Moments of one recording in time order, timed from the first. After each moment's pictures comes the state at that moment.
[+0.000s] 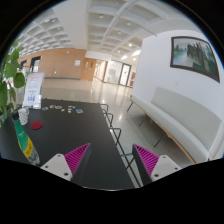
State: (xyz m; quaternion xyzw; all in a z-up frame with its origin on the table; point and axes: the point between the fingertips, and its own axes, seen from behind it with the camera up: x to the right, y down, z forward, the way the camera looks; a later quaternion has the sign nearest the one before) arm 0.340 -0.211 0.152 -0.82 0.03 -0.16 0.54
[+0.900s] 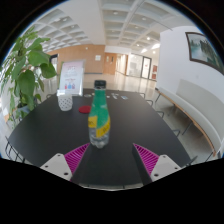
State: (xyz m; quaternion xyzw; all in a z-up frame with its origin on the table) arm 0.094 -0.273 0.062 -0.85 -0.02 -0.05 0.52
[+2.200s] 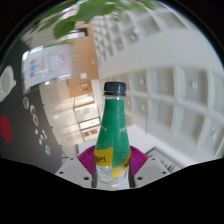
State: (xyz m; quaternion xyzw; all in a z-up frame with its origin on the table) arm 0.072 0.005 0.357 -0.50 -0.26 -0.60 0.56
